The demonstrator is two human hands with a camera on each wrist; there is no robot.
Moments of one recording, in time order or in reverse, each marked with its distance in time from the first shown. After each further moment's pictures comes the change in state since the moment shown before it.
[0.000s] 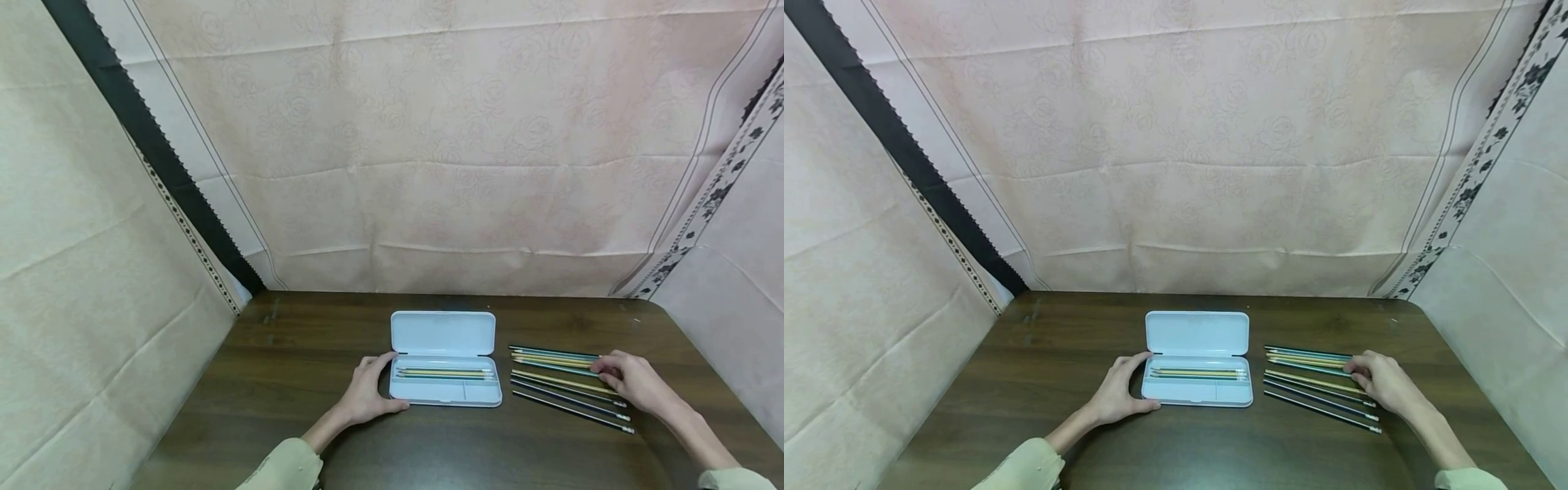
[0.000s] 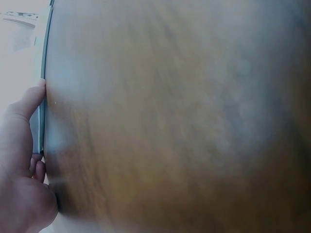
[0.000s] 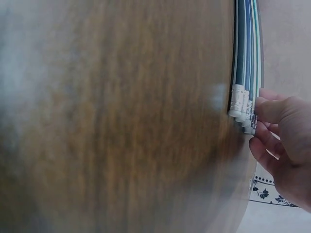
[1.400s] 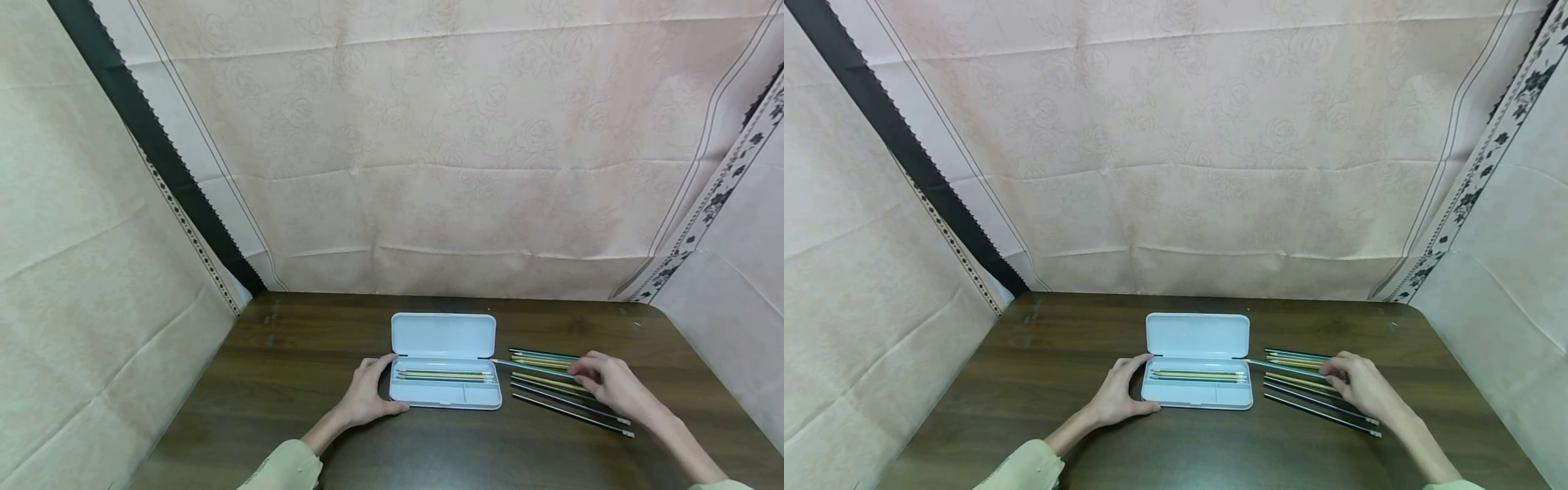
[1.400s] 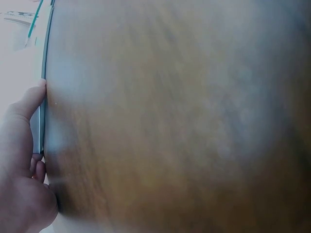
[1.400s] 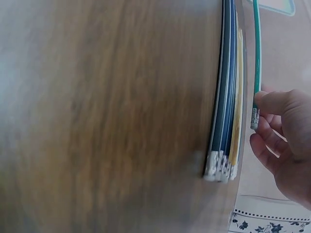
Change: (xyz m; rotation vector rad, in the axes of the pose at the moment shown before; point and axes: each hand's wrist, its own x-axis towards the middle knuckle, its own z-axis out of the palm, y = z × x) left_hand 0.000 -0.001 0.000 -0.016 0.019 0.025; right_hand 0.018 -0.037 0.005 0.166 0.048 -0.144
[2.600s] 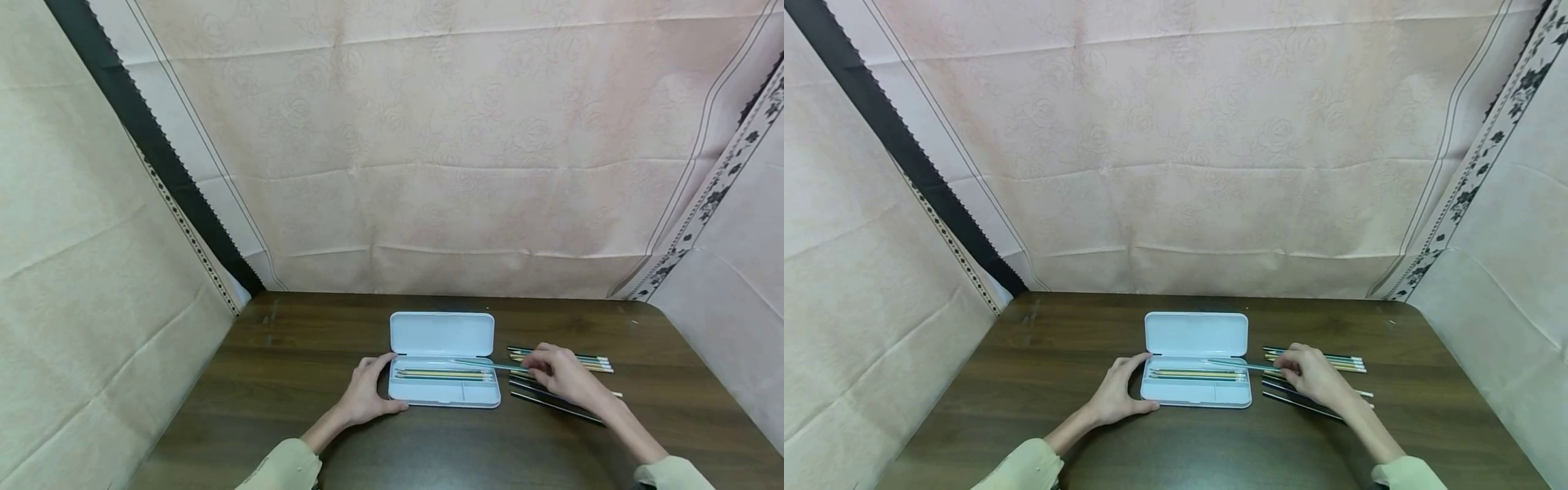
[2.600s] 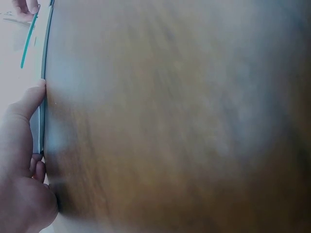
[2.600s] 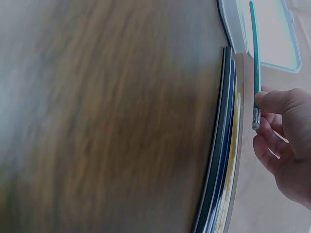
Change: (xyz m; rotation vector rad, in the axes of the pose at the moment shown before) left_hand 0.000 0.001 0.000 0.002 -0.009 -0.005; right_hand 0.046 -0.040 0.037 0.060 -0.092 0.015
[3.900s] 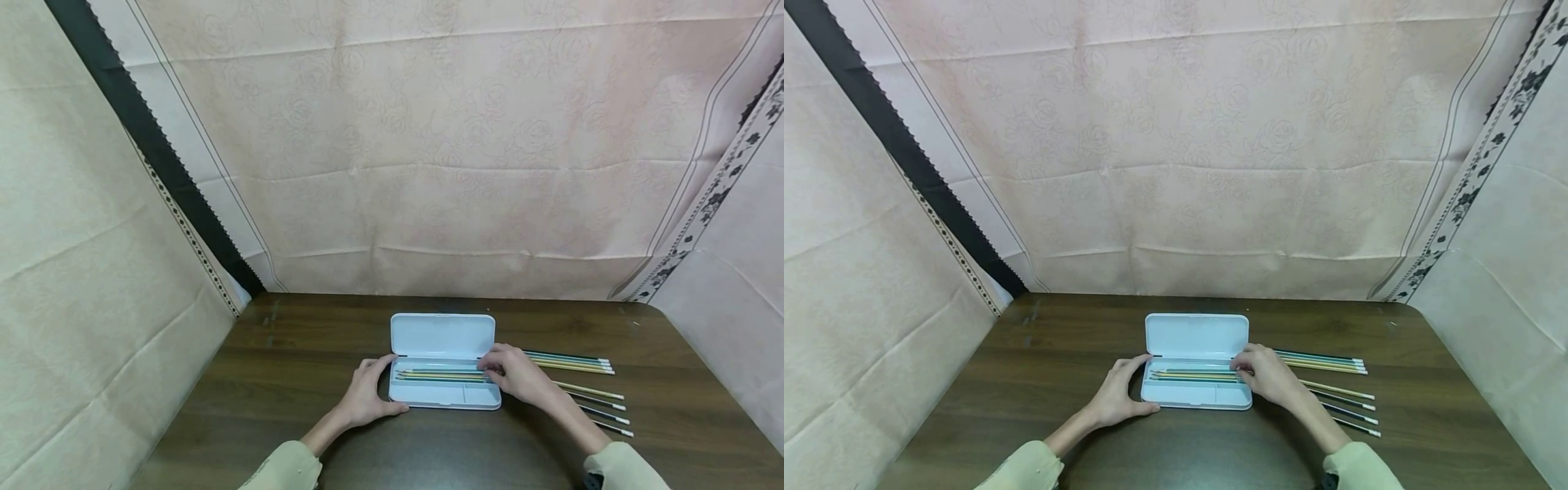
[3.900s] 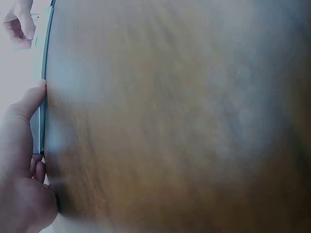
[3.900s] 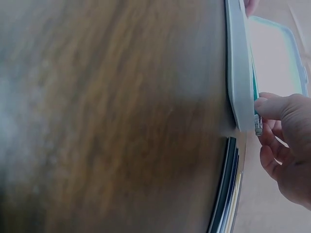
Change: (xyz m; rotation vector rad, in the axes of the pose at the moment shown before) left_hand 0.000 0.000 0.000 -0.006 -0.002 0.008; right_hand 0.044 -0.037 0.045 0.004 -0.125 0.027
